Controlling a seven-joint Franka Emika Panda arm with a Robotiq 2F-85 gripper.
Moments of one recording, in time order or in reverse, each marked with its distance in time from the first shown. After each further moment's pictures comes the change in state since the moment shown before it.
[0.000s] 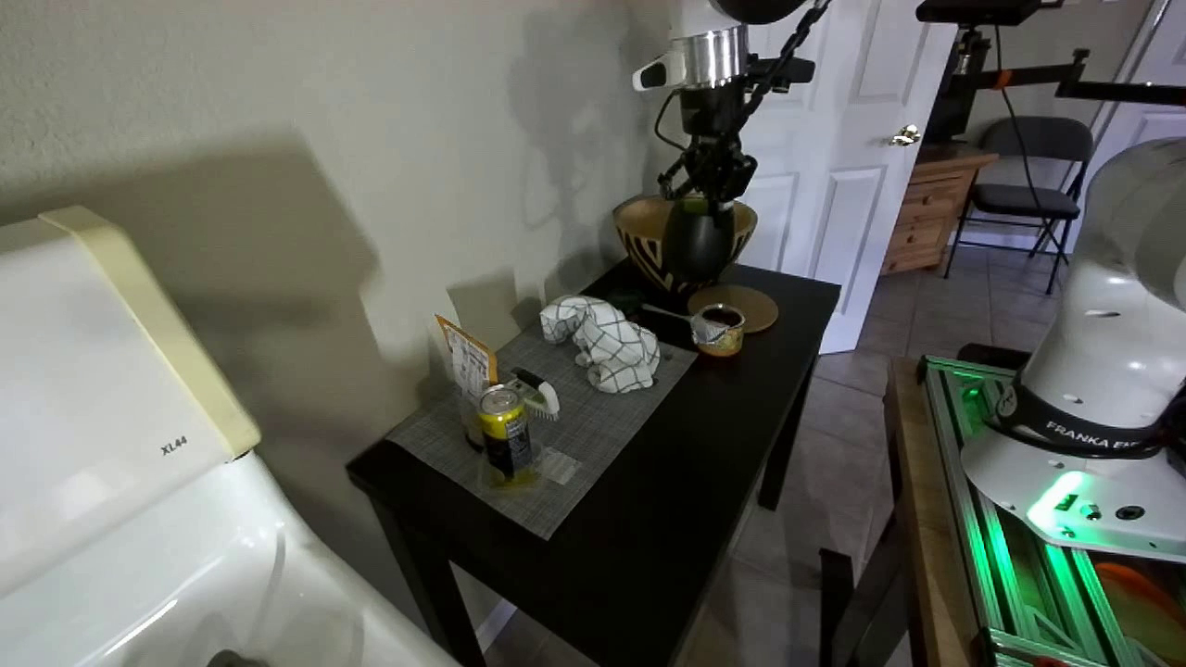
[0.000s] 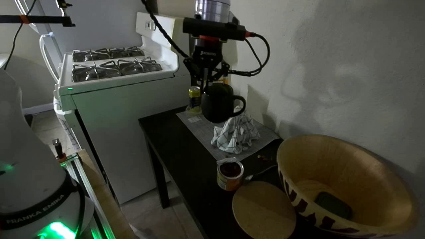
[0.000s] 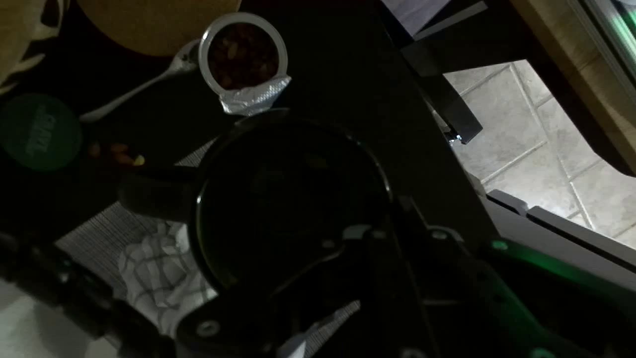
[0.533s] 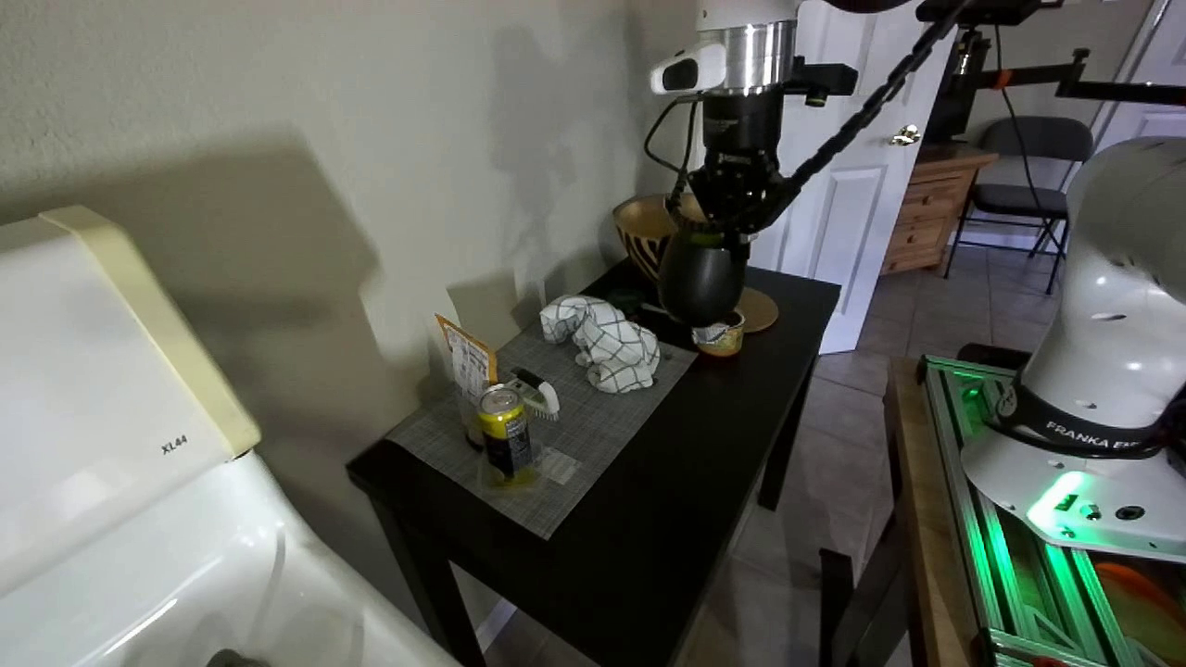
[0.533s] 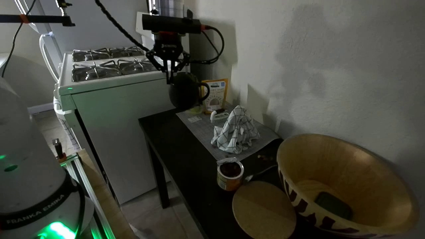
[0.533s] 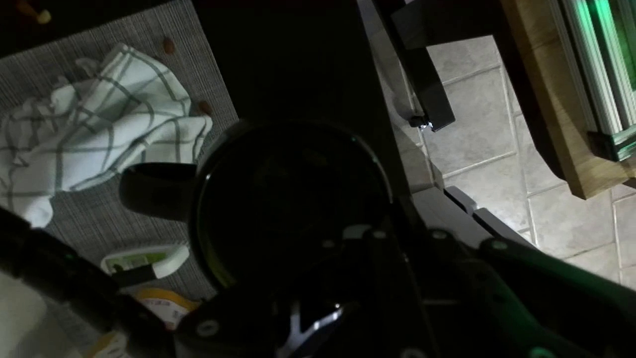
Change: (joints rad) arm 0.194 -0.196 0.064 -0.180 0.064 0.049 -0.013
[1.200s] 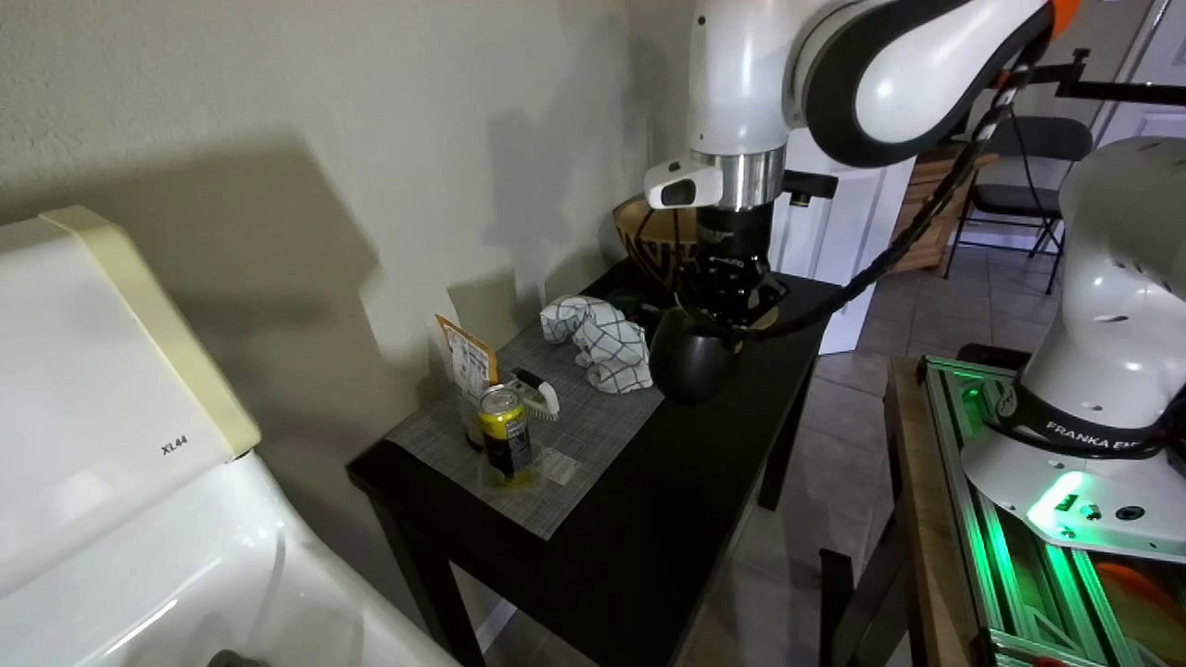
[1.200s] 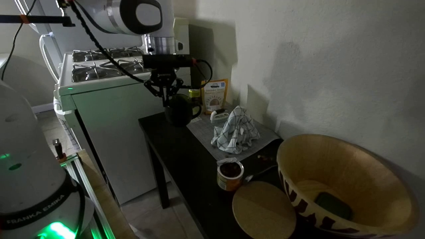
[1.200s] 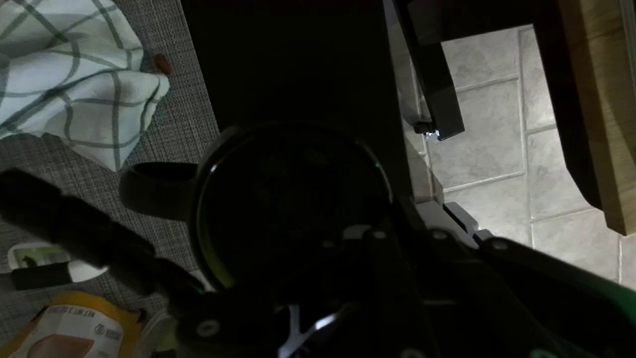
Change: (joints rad) arm 0.068 0.132 0.028 -0.152 -0.008 0.297 0.000
